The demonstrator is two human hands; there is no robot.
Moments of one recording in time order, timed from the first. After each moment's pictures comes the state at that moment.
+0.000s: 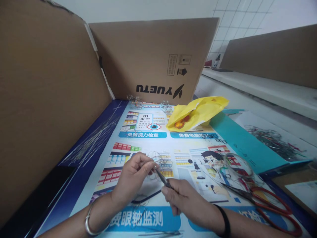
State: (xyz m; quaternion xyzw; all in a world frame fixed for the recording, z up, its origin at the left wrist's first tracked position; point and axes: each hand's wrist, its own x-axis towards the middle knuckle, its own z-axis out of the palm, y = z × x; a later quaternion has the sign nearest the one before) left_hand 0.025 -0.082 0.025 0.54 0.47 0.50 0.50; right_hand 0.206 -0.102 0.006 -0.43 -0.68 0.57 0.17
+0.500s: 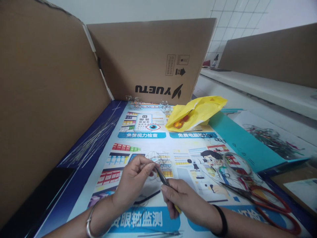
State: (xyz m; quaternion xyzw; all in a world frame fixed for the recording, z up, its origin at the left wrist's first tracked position) left_hand 0.029 -0.087 0.019 0.54 0.49 0.49 0.48; right_hand 0.201 -0.102 0.002 -0.42 -0.59 0.65 0.21
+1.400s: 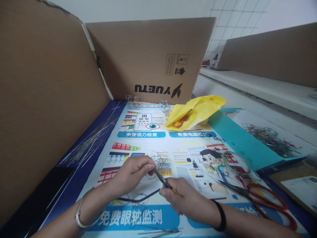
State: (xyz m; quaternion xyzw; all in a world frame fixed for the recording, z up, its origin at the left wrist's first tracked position) left_hand 0.004 -0.068 0.044 0.77 0.40 0.30 0.39; right_hand 0.204 -0.099 0.006 -0.47 -0.68 0.54 0.13
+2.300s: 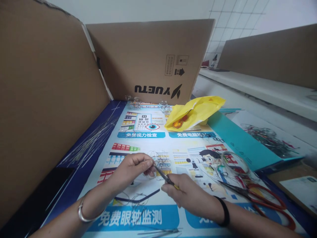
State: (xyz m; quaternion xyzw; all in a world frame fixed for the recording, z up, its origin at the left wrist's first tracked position) left_hand 0.006 -0.067 0.034 0.61 0.40 0.37 0.58; right_hand 0.212 -0.091 0.020 -0.47 -0.75 0.44 0.13
